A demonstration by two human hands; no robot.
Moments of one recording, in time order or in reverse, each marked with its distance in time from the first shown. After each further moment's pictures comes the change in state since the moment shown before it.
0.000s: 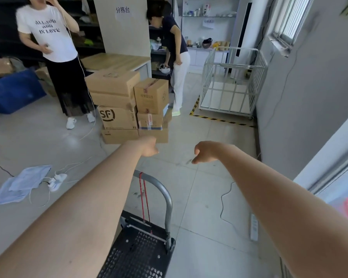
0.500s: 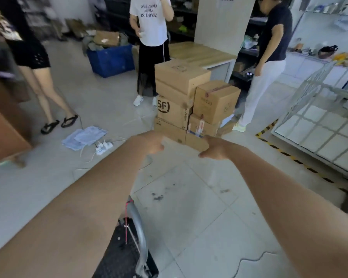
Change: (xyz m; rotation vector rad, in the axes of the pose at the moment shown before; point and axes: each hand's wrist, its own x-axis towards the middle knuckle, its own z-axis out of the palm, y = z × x) left_hand 0.182 -0.027 -0.057 -0.144 0.107 -0.449; right_hand 0.261 0.013 -0.142 0.004 -0.097 -0.445
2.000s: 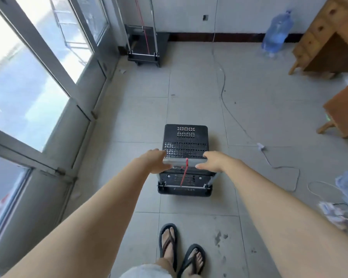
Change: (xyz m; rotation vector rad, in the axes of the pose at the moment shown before) left_hand -0.016 0.044 0.181 -1.123 0.190 -2.012; right_hand 0.205 -0.231 0.189 -1.410 -0.797 -1.649
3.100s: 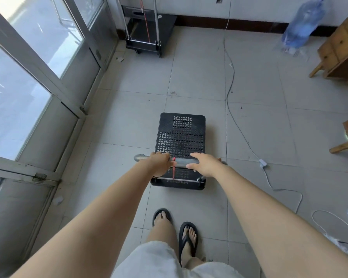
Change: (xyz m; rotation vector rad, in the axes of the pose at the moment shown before) left_hand 0.177 0.084 -0.100 0.149 -0.157 -0.012; right_hand 0.182 0.042 -0.125 0.048 -0.038 -0.106
